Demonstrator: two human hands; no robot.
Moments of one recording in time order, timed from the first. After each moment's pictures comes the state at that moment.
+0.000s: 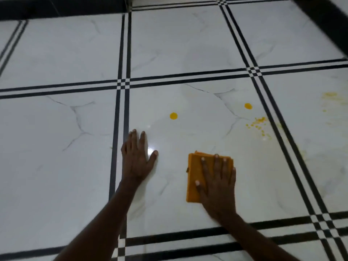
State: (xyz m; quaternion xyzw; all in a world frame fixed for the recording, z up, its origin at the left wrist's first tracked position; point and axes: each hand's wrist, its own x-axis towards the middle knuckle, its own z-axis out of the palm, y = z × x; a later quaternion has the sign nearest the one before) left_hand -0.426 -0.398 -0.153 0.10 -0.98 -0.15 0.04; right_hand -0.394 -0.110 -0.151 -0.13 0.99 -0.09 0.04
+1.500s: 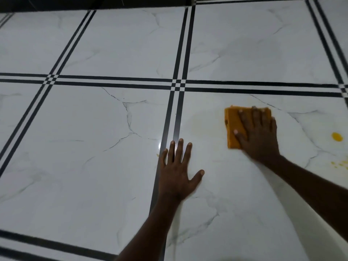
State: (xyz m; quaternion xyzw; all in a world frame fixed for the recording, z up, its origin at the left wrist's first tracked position) left_hand -0.427 -0.427 -0.157 0.13 -0.99 -0.10 -0.01; right_hand -0.639 -0.211 -0.150 -0.23 0.97 -0.03 0.04
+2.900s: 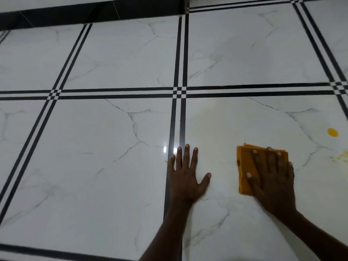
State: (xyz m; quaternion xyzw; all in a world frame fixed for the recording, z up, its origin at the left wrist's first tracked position) left_hand -0.426 -0.430 -0.148 0.13 -0.98 -0.14 -0.02; right_hand -0.499 -0.165 -0.149 -0.13 0.99 -0.07 0.06
